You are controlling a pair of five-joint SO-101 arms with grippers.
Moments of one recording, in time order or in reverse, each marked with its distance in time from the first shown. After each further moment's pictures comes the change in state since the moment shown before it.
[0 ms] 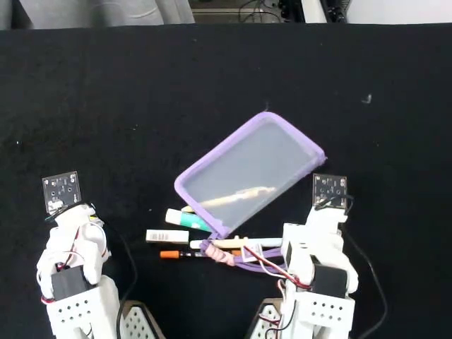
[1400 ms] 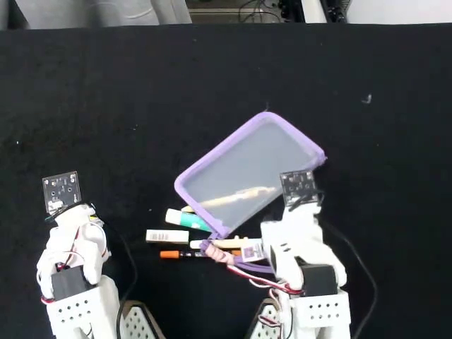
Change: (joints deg) left arm 0.0 0.0 0.0 0.0 0.0; right arm -15.2 -0.1 0.0 -7.4 0.0
